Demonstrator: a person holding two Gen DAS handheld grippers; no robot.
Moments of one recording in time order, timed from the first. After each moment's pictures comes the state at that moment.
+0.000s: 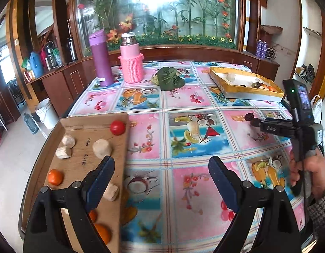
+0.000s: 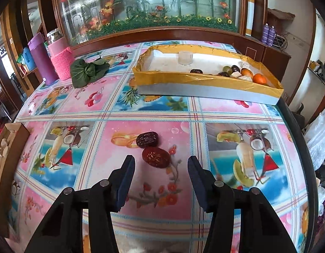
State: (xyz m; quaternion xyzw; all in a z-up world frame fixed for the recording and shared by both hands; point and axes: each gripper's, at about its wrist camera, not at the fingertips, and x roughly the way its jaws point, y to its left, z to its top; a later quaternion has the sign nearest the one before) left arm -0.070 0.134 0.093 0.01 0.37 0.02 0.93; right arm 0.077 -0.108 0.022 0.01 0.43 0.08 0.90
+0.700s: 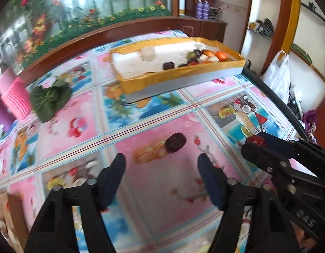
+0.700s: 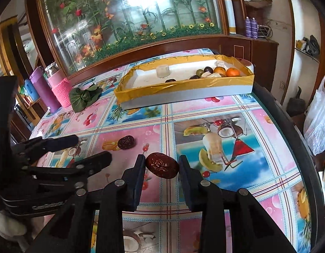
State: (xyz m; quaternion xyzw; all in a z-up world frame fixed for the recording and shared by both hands) left arm 0.099 -0.046 0.031 0.10 0.44 -0.17 0.87; right arm 0.035 -0.170 0.035 0.10 0.38 0.08 0.92
